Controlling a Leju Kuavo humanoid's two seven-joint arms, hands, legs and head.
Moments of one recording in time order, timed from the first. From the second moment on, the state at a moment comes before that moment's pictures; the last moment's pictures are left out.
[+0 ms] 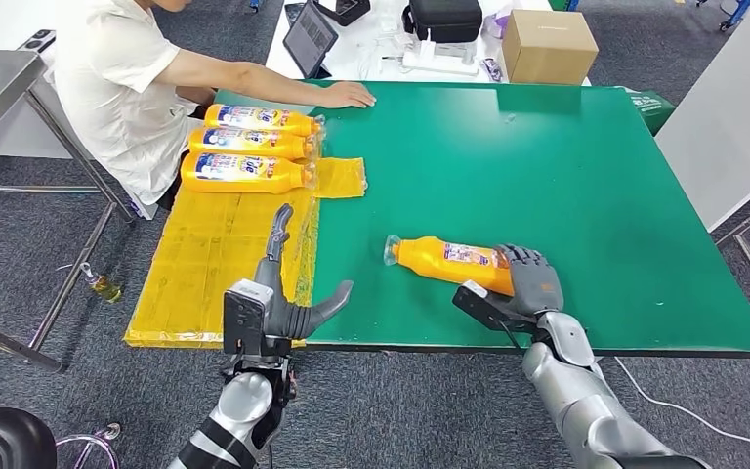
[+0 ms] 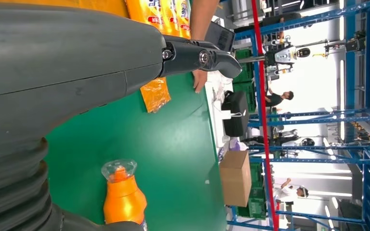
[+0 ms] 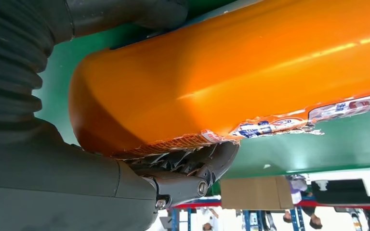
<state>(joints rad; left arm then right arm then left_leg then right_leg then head) -0.24 -0.20 -0.51 -1.27 -0.03 0.48 -0.44 -0.54 -0.09 0.06 -0.45 1.14 -0.52 -0.35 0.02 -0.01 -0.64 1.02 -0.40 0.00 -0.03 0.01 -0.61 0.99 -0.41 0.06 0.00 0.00</state>
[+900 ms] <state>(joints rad) -0.21 -0.20 -0.51 -1.24 0.25 0.38 -0.37 -0.35 0.01 0.04 -0.78 0.50 -0.39 -0.69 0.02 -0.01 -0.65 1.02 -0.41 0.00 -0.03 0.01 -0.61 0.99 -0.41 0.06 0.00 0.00</state>
